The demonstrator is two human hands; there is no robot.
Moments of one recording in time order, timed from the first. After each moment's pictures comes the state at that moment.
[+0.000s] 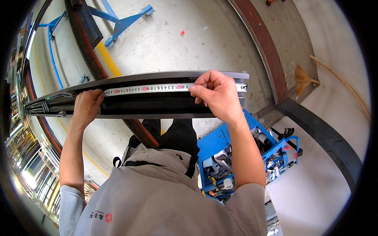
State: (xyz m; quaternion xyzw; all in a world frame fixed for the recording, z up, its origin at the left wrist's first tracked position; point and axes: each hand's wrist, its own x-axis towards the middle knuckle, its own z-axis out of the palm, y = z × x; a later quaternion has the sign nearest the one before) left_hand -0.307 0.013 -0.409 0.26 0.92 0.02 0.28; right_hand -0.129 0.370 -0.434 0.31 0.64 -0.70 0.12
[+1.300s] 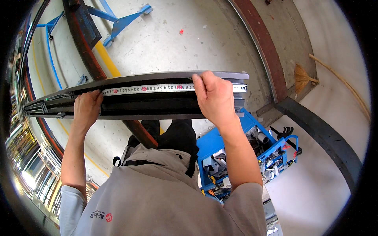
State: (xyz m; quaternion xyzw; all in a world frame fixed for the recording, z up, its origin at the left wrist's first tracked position) left_hand -0.298 0.016 -0.414 0.27 0.94 -0.01 0.22; right_hand -0.130 0.355 -0.442 0.20 0.89 -0.42 -0.06
